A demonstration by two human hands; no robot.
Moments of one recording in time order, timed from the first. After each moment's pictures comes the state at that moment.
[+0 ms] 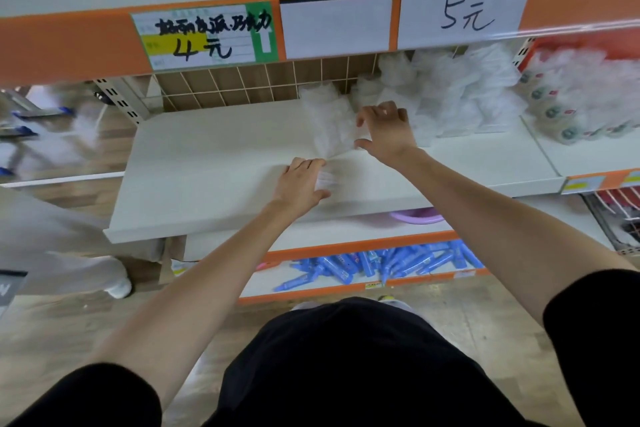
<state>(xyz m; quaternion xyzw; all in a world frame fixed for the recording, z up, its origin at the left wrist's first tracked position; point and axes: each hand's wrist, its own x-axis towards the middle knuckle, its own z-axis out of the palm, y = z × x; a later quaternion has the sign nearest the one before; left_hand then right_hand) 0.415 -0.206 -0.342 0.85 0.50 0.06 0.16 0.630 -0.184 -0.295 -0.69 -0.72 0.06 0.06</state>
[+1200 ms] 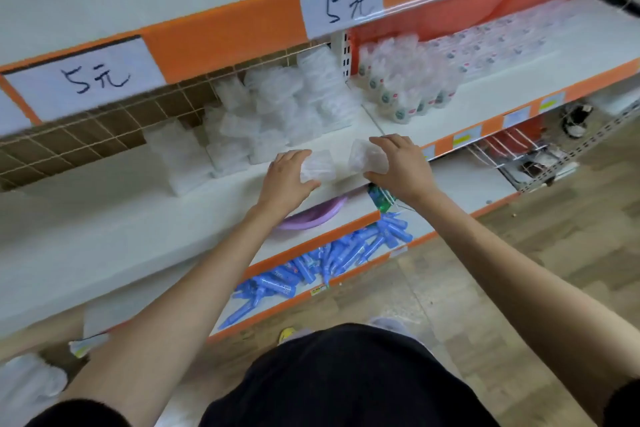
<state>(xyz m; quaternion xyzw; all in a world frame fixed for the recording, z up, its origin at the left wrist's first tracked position) 0.669 -0.263 -0.300 0.87 0.43 0.12 0.23 0.882 -0.372 -0.292 -0.78 -0.58 0.09 0.20</state>
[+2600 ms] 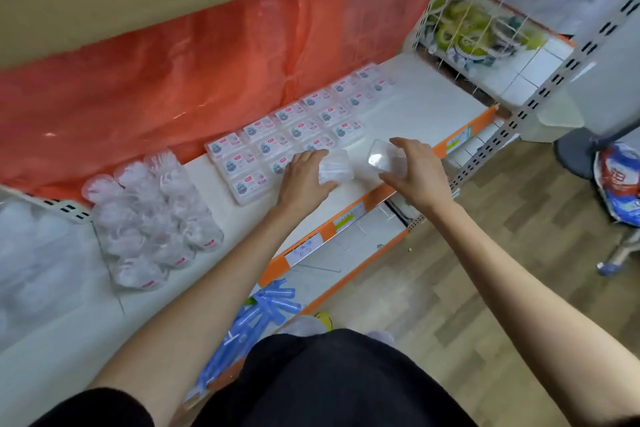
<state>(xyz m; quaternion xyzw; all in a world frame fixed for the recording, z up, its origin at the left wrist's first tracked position) 1.287 -0.262 -0.304 0.89 0.32 0.12 0.29 1.457 -0.420 -0.283 -0.86 -0.45 0.04 0.24</state>
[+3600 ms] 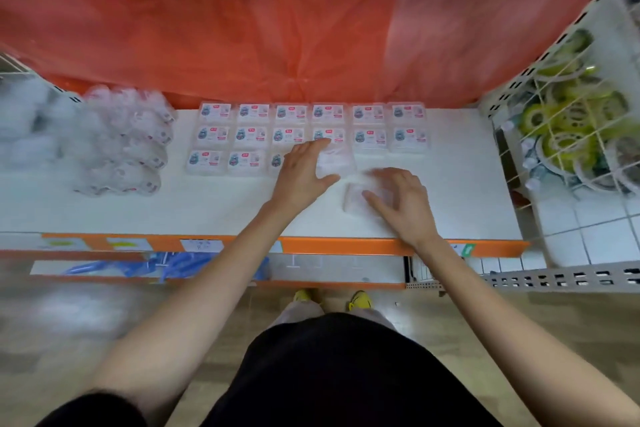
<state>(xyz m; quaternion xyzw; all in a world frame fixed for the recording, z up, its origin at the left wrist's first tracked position) 1.455 -0.273 -0.309 0.75 0.57 0.19 0.27 1.669 -0.344 -0.343 -0.65 -0.66 0.24 0.28</state>
